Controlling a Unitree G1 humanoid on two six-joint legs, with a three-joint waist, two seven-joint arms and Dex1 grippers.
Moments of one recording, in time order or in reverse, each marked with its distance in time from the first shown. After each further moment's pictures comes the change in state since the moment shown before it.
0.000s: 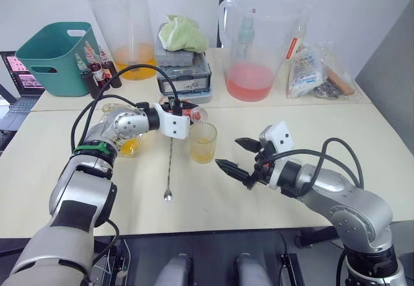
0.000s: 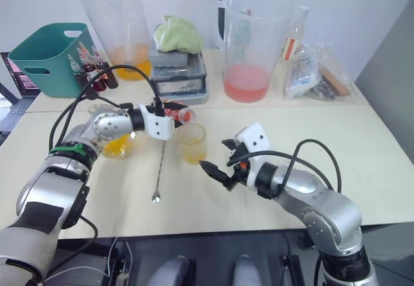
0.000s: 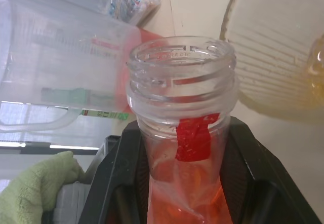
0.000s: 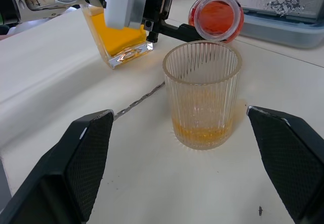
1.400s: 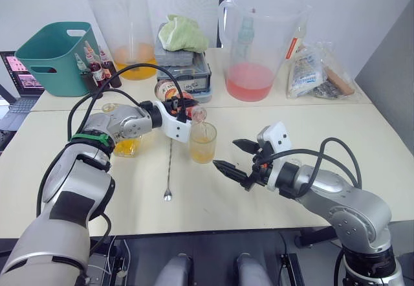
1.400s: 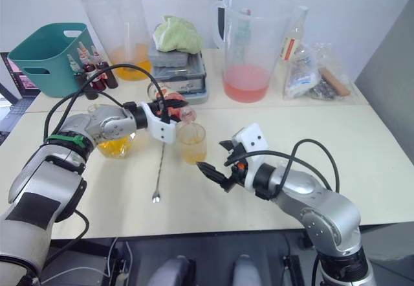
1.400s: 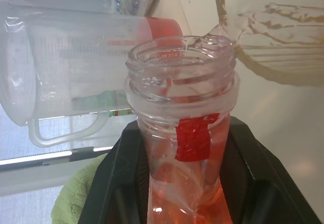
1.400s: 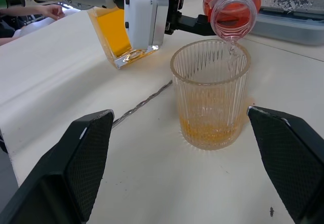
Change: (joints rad) left arm -0.090 0.022 -0.196 0.043 0.239 -0.008 0.374; right arm -0.003 0.010 -0.001 -0.014 0.030 0.027 -0.024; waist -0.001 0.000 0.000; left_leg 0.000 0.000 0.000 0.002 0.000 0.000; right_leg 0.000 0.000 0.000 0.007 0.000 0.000
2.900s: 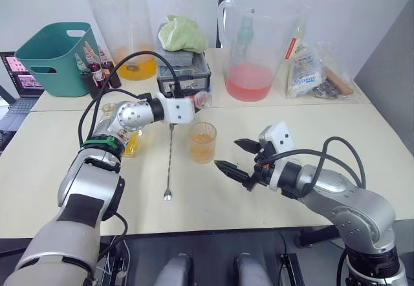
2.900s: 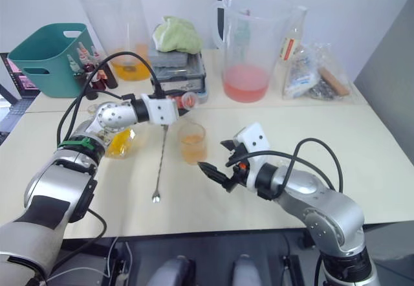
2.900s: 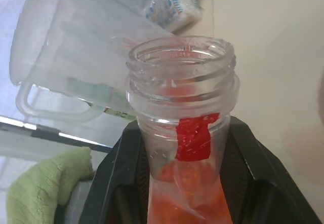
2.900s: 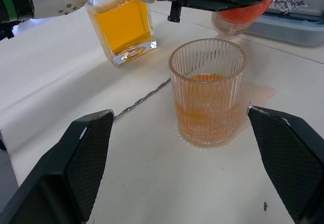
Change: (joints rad) left arm 0.037 -0.113 0.315 -0.007 -0.597 0.178 -0.636; right arm -0.001 -0.025 -0.009 -0.006 0.006 0.003 0.008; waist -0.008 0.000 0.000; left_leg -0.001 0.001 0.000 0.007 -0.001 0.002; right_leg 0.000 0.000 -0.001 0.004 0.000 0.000
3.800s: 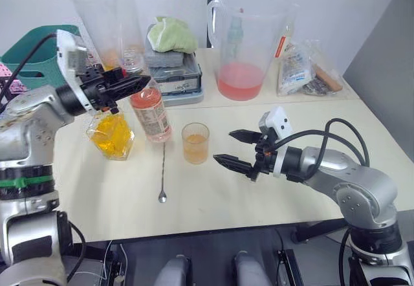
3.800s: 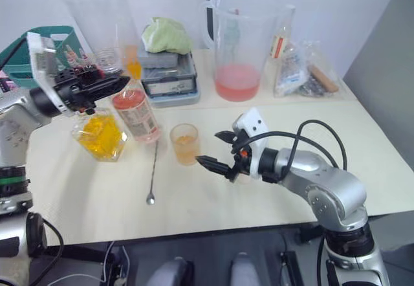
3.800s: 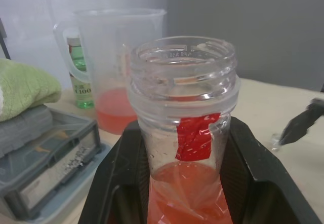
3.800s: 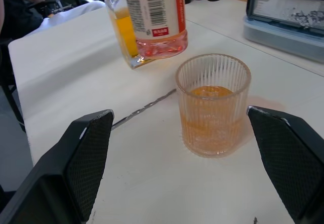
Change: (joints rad) left arm 0.523 0.354 0.609 -1.199 -0.952 1.583 -0.321; right arm -0.176 -0.056 0.028 0.169 -0.004 -0.025 0.240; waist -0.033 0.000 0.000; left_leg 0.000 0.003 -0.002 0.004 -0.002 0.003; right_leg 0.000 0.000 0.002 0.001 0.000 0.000
